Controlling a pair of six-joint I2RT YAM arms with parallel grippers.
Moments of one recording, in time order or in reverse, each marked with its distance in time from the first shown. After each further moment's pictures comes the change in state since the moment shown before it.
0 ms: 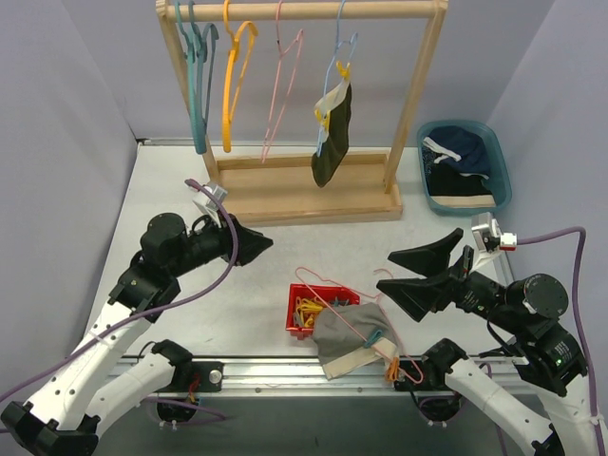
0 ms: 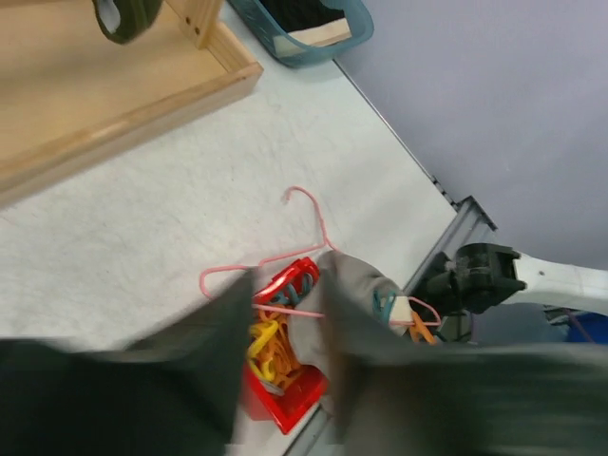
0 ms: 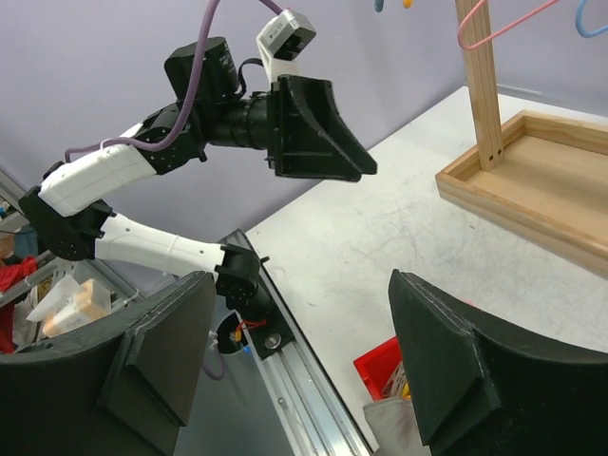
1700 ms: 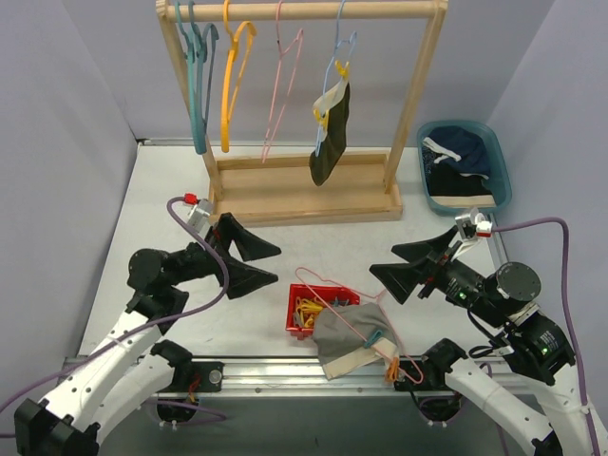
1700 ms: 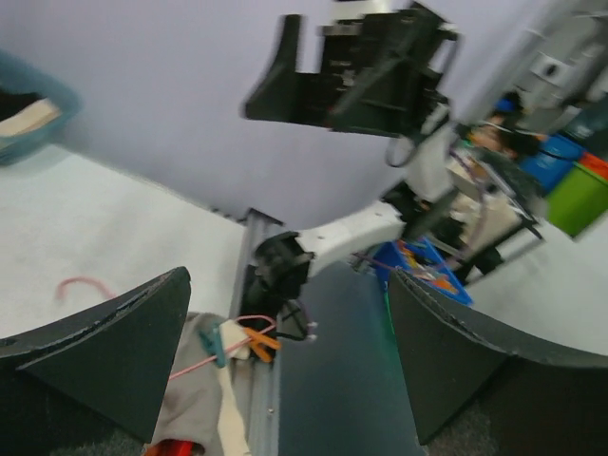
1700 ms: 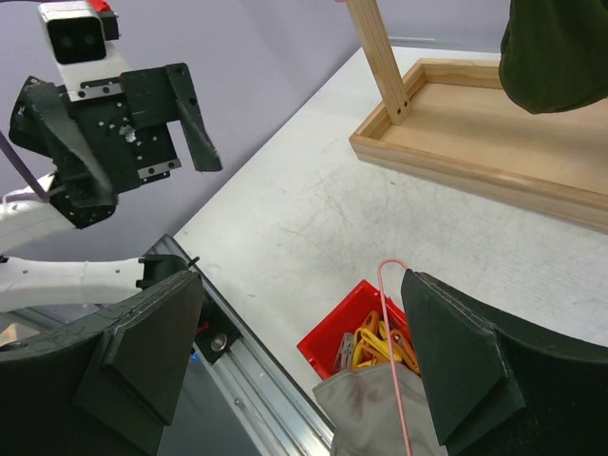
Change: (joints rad) left arm 0.026 -0.086 -0.272 0.750 0.418 -0.367; right arm 0.000 0.031 -0.045 -0.093 0.202 -0.019
